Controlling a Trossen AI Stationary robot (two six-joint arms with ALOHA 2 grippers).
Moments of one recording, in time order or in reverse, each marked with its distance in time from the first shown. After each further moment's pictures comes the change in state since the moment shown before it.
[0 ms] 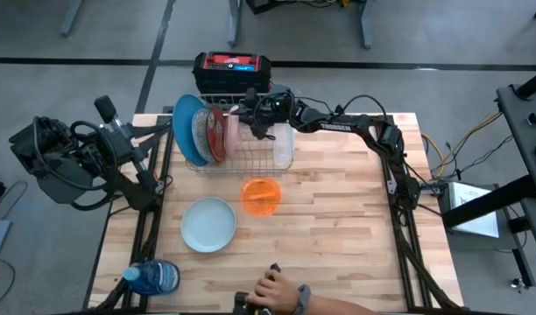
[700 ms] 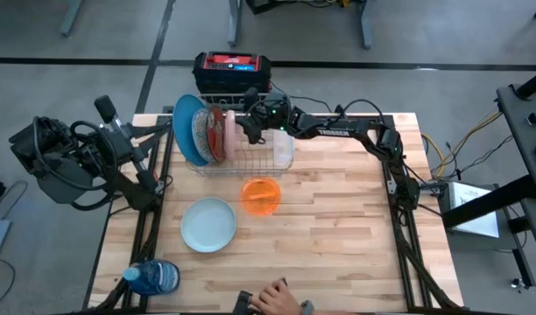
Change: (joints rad) left arm 0.000 0.000 0.000 0.000 0.000 -0.001; right arm 0.060 0.000 0.001 0.019 0.237 0.284
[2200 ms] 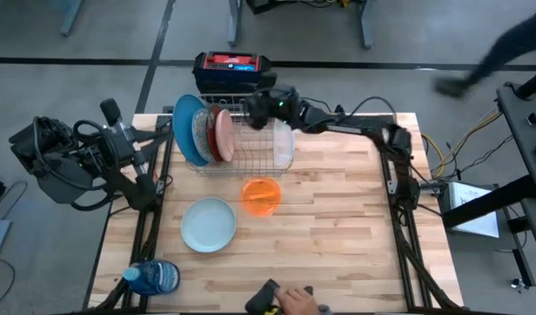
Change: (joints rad) left arm 0.000 0.000 0.000 0.000 0.044 -0.036; right arm 0.003 -0.074 0.000 -0.053 0.390 0.151
